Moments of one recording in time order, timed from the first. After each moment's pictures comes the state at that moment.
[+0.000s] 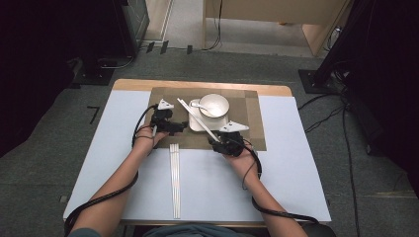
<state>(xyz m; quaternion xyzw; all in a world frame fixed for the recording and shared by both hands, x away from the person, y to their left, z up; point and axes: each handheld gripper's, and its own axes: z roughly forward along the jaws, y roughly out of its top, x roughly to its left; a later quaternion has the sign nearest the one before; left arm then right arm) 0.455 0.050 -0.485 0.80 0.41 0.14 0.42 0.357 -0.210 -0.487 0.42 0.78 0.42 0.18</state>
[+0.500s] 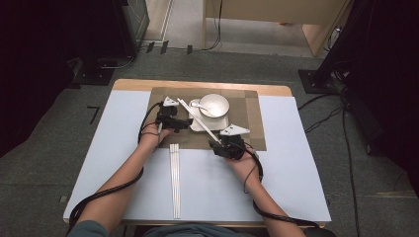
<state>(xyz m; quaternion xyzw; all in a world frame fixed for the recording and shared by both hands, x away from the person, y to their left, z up) 0.468 0.036 -0.490 0.80 0.42 0.12 0.42 0.350 -0.211 -0.492 0.42 0.79 0.42 0.17</state>
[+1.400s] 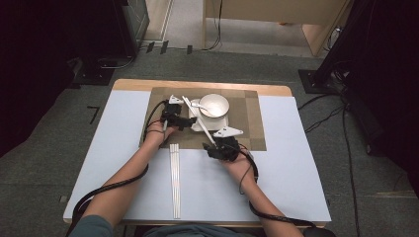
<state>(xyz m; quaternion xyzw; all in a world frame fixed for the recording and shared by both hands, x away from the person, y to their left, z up) 0.480 0.022 -0.496 0.80 0.42 0.12 0.41 0.347 -0.193 -0.493 0.40 0.80 0.42 0.16</state>
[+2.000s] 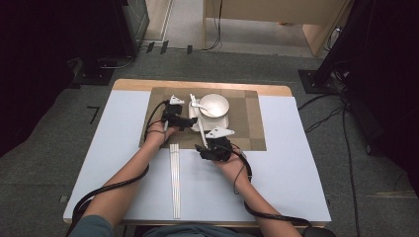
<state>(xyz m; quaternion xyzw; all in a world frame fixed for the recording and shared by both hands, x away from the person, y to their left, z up) 0.478 0.019 -0.495 0.80 0.41 0.12 0.41 0.348 -0.171 -0.492 0.38 0.81 0.42 0.16</state>
